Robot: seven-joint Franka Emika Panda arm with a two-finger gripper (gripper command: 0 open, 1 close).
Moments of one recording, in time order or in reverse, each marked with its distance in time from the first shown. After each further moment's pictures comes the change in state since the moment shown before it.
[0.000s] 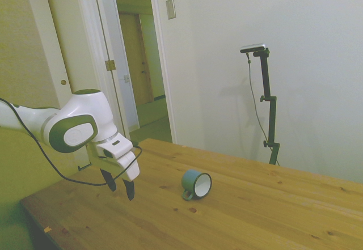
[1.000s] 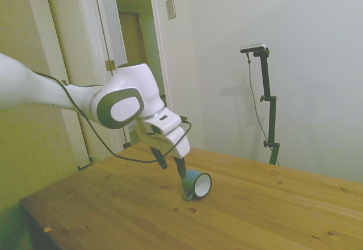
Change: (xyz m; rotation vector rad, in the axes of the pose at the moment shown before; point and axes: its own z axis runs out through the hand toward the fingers) arm 0.173 0.035 -0.056 0.025 0.149 0.226
